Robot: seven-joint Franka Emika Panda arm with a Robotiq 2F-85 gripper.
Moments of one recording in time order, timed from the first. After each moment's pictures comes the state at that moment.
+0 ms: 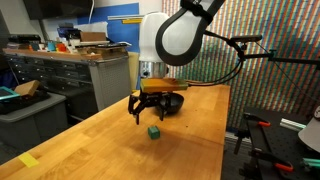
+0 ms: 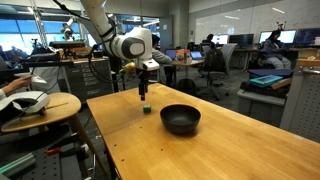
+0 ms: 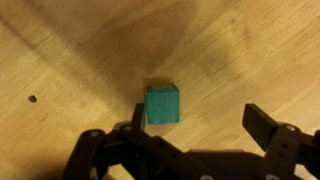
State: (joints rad) arm 0.23 0.45 0.09 -2.11 0.11 2.62 0.90
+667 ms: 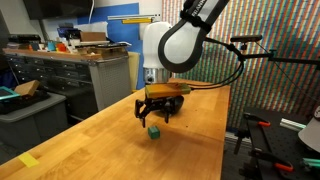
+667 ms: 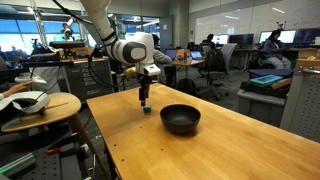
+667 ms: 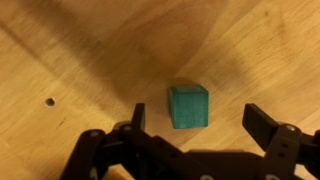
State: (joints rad) arm 0.23 0.47 0.06 -2.13 0.11 2.62 0.90
